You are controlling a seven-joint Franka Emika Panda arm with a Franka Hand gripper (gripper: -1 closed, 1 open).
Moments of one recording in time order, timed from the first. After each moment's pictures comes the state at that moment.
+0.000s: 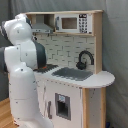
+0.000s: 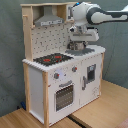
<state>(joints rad) -1.78 -0.04 2.52 -1.53 -0.18 1.32 -0.26</state>
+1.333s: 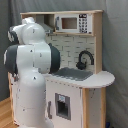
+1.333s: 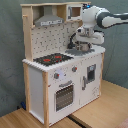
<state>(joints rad) -1.78 0.23 2.52 -1.83 -0.33 1.51 -0.15</state>
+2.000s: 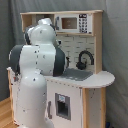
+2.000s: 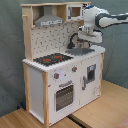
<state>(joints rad) -1.80 0.26 2.37 -1.85 -0.38 1.58 -0.14</state>
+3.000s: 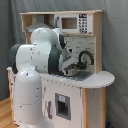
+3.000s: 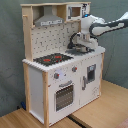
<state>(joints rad) -1.80 0.14 2.19 -1.91 -0.37 1.77 -0.22</state>
